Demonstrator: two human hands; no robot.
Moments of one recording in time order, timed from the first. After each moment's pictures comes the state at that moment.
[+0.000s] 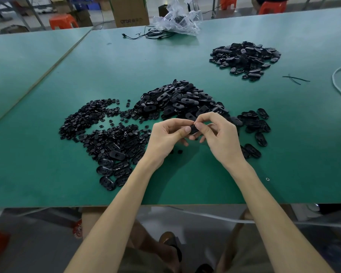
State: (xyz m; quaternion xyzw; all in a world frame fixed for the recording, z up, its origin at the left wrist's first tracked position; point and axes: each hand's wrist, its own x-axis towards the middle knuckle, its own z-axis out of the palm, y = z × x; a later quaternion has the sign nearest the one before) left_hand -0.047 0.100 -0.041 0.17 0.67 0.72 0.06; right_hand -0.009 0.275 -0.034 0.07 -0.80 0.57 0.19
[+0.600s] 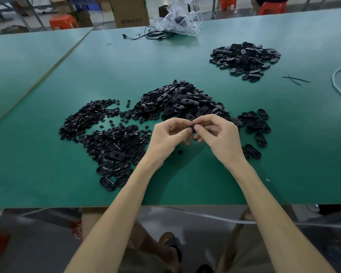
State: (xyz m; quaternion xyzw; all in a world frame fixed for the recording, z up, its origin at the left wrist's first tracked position) left_hand -0.046 0.103 -0.038 0.16 0.69 0.70 0.05; right_hand -0.007 0.275 -0.033 0.04 -0.77 0.62 0.16
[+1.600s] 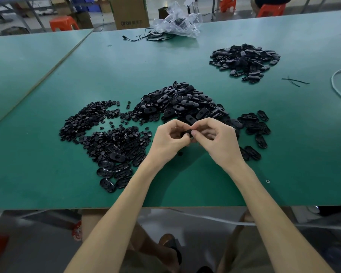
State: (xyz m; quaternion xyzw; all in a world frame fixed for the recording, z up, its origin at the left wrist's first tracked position) left_hand -0.041 0.104 -0.033 0.15 0.75 0.64 0.04; right_hand -0.005 0.272 -0.032 0.06 -0.81 0.57 0.16
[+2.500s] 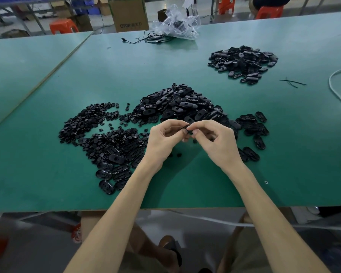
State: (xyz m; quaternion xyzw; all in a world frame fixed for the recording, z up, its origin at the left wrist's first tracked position) left_hand -0.044 0.100 -0.035 0.16 0.70 0.70 0.02; right_hand -0.005 0.272 -0.033 0.07 -0.81 0.55 0.19
